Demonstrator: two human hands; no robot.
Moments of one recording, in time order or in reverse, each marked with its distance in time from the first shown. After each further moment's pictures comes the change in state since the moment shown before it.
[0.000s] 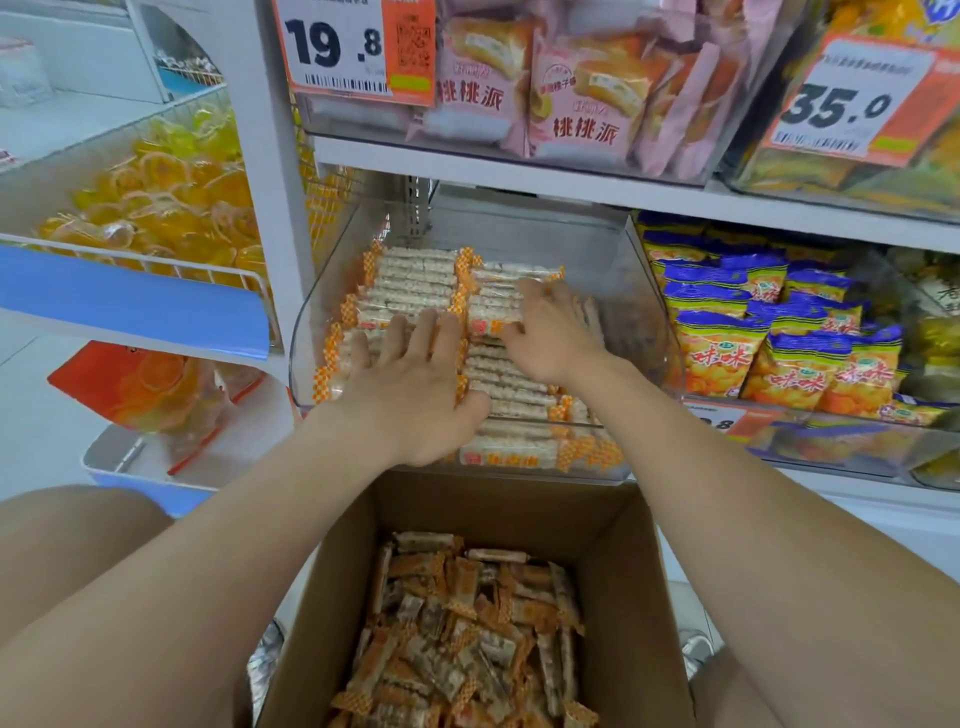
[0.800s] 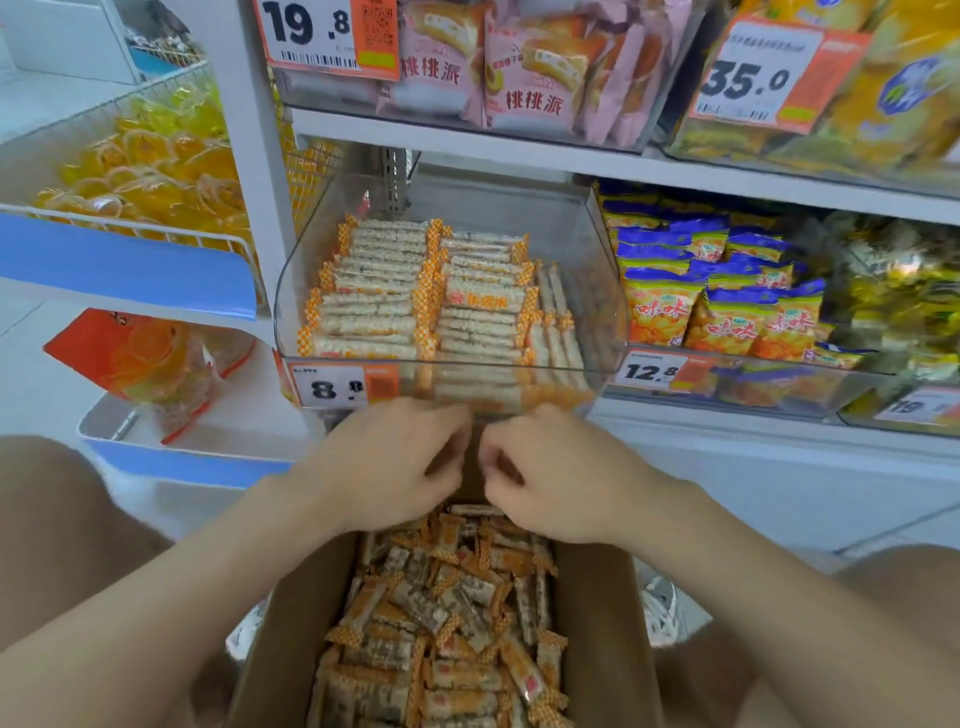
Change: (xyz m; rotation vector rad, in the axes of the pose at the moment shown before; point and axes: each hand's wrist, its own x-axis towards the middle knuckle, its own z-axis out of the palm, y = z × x) left_hand -0.082 0.012 0.045 -0.146 0.235 0.503; right_hand -0.201 0.005 -0.010 -0.136 -0.221 -0.405
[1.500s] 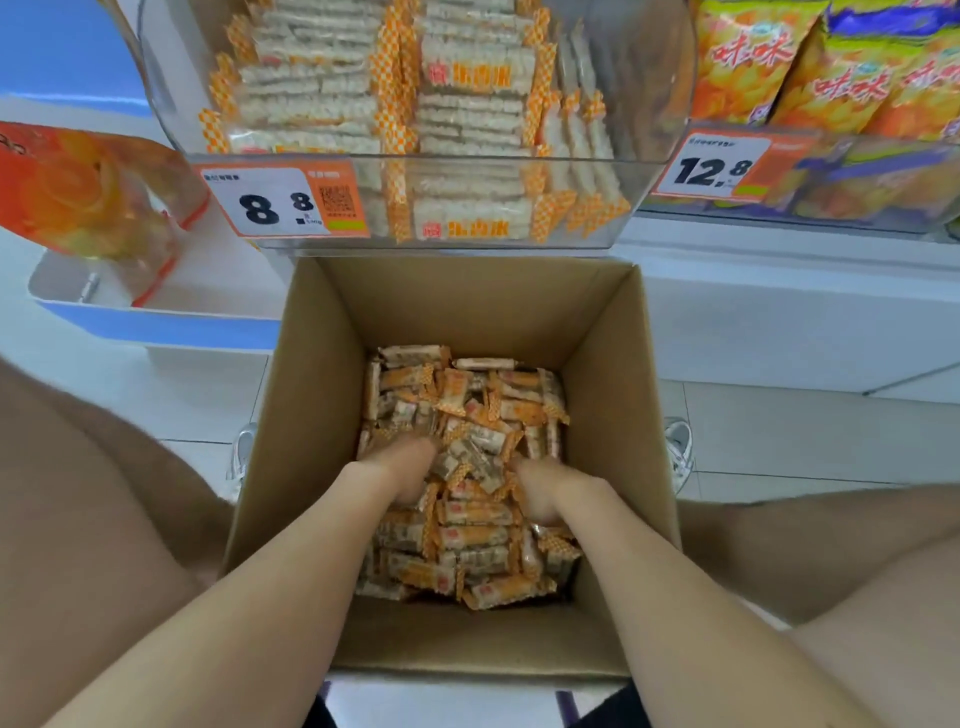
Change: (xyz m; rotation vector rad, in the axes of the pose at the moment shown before) left_hand -0.058 -0.045 0.269 -0.059 -0.892 -0.467; right_hand -0.015 0.073 0.278 0.178 -0.840 0.452
